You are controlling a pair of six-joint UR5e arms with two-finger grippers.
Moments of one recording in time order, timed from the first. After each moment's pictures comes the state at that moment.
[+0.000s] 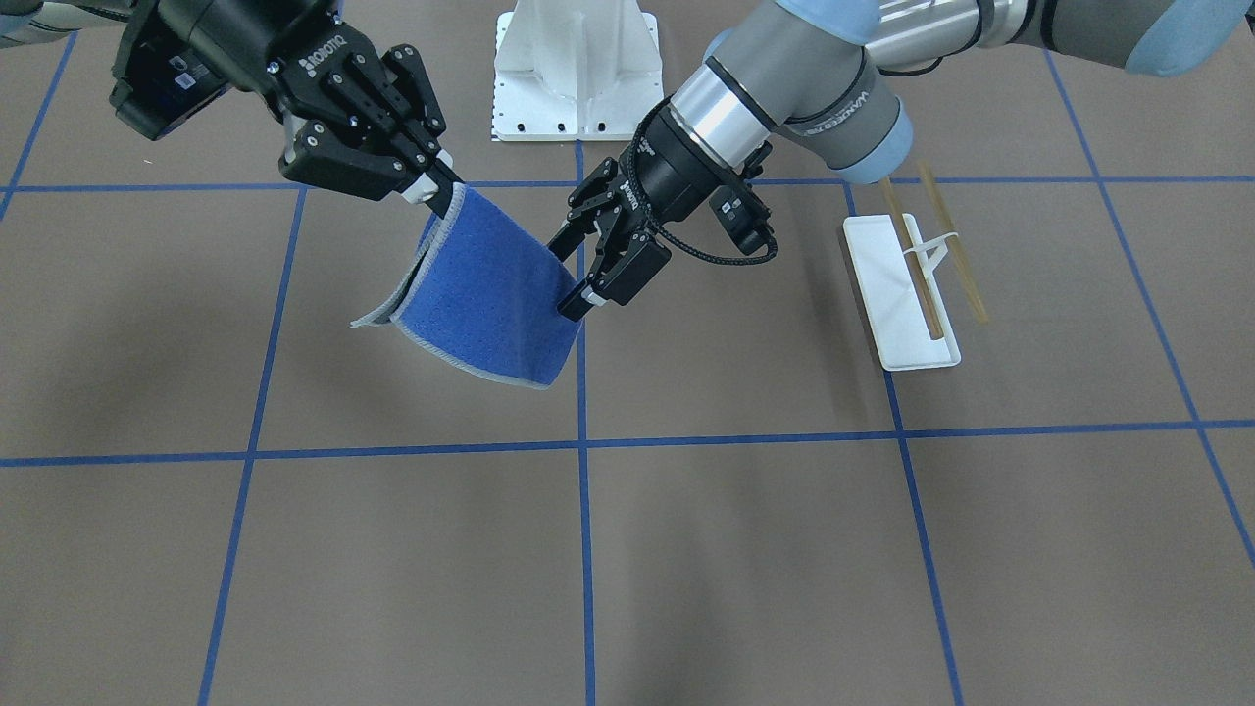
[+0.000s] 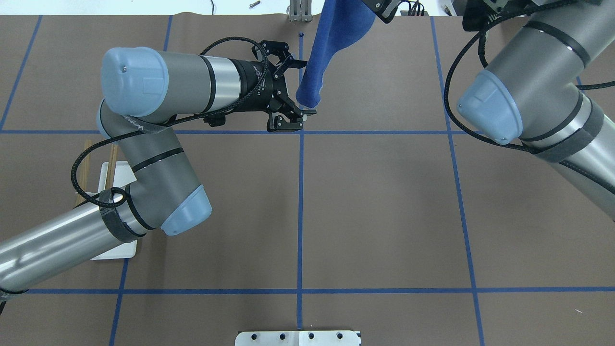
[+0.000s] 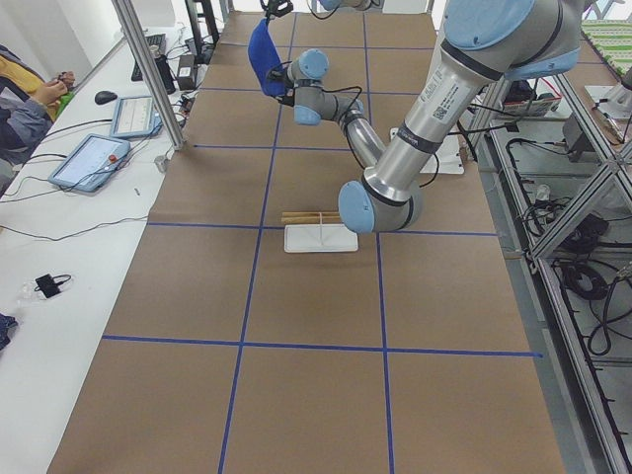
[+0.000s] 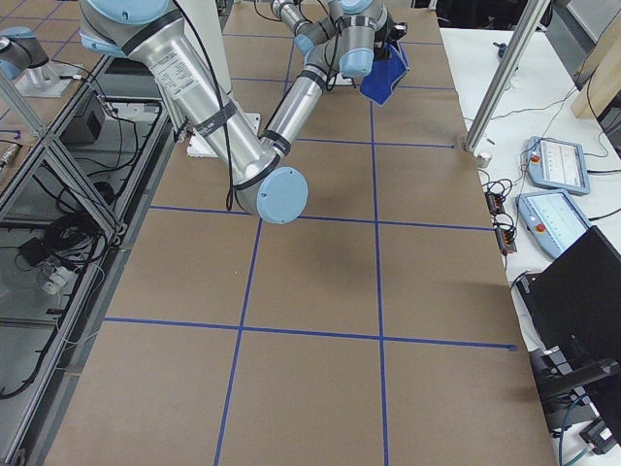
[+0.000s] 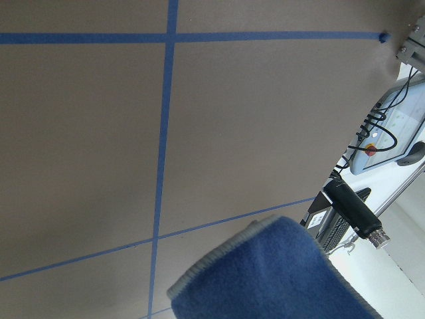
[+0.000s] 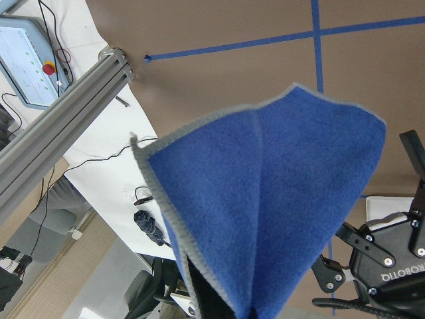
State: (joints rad) left arm -0.66 -2.28 -1.63 -2.45 -1.80 -3.01; right arm 0.98 -0.87 1.88 -1.03 2.11 3.11
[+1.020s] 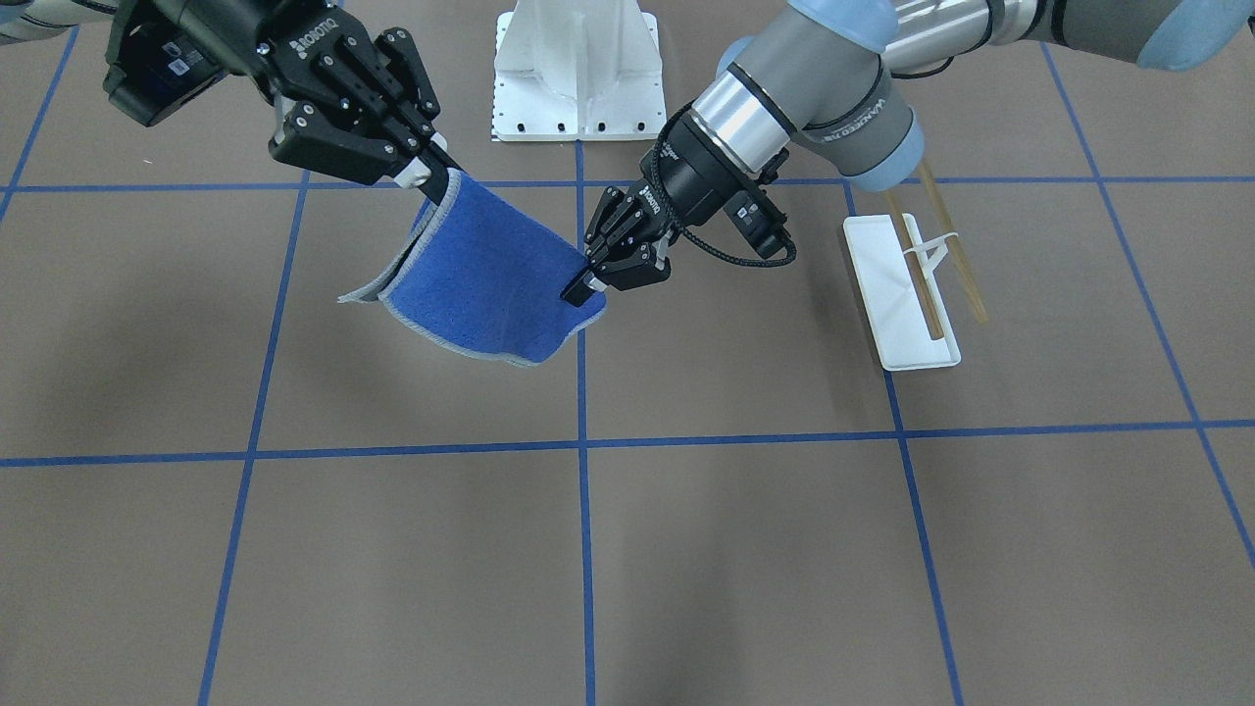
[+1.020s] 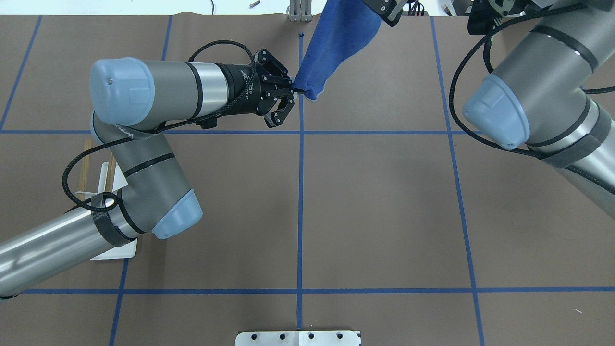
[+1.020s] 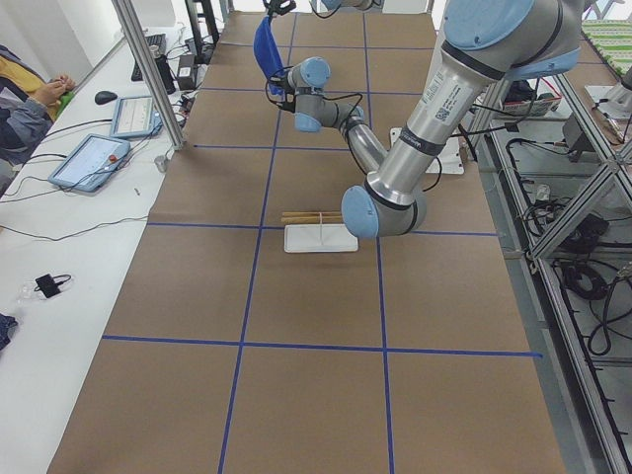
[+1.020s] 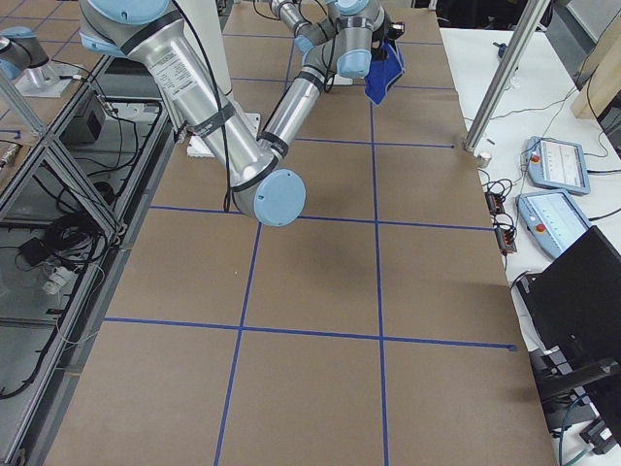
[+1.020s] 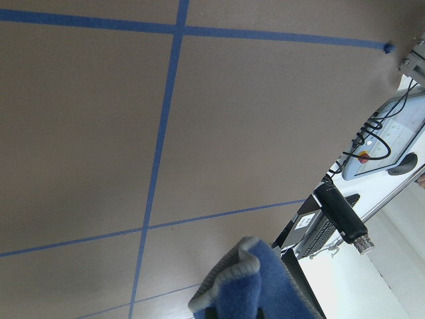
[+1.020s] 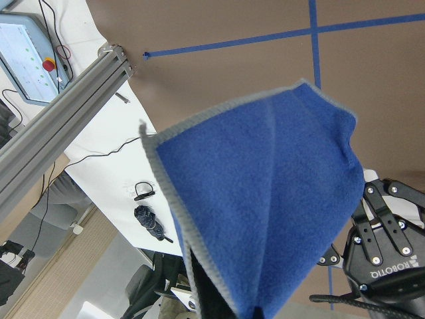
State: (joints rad) left arm -0.66 -2.23 -1.63 -2.51 -1.77 -2.95; right arm 0.98 -0.89 1.90 -1.00 2.11 3.11
